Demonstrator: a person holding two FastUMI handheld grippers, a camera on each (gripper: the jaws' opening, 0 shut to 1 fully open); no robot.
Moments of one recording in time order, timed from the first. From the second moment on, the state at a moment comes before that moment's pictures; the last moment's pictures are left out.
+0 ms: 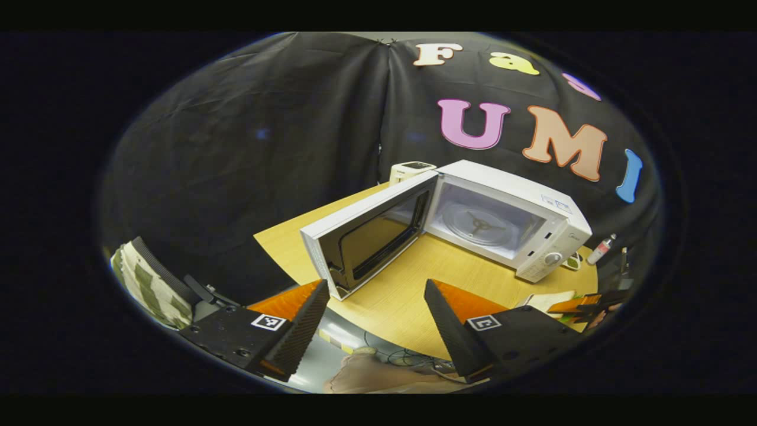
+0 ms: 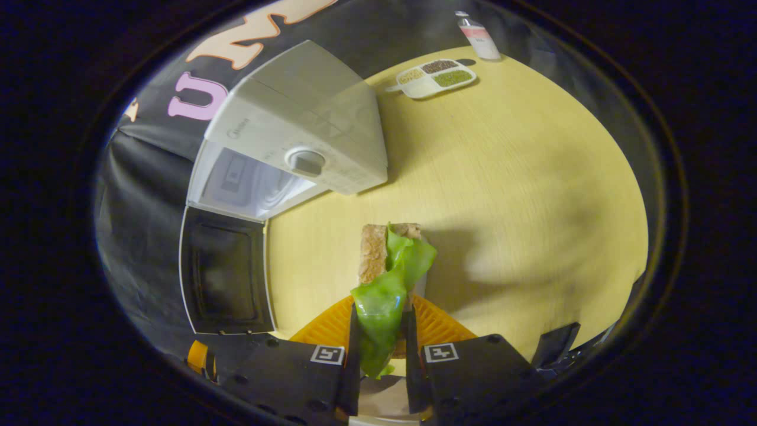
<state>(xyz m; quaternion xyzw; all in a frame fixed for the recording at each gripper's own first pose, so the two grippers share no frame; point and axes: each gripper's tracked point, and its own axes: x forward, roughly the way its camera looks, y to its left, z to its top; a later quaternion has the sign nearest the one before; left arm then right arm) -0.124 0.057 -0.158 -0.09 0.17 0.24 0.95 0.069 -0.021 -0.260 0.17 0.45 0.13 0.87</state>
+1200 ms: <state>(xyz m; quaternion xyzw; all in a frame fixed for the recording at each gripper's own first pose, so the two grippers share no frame) -0.024 0.189 -0.084 -0.07 0.09 0.07 0.99 0.048 0.195 -0.183 0.33 0.26 0.17 0.89</state>
